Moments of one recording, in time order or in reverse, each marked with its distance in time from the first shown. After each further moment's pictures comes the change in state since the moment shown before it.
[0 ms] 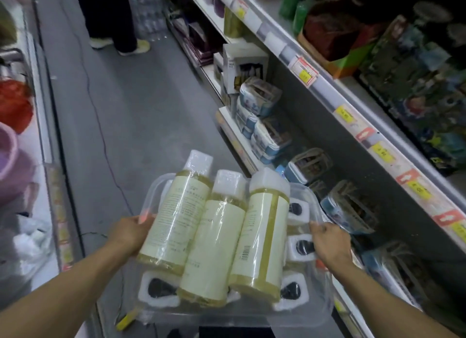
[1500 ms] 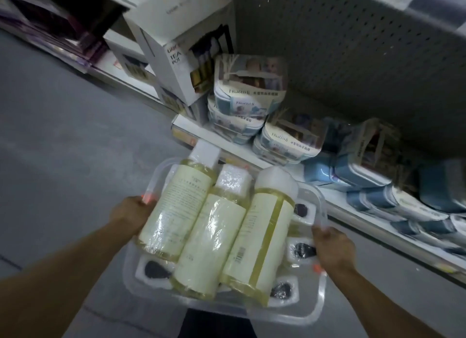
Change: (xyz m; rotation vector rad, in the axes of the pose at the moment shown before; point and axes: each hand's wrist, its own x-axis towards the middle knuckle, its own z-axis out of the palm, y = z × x) left_hand 0.548 0.238 0.014 0.611 -0.293 0.344; right_hand 0.224 -0.243 0.208 0.324 0.040 0.655
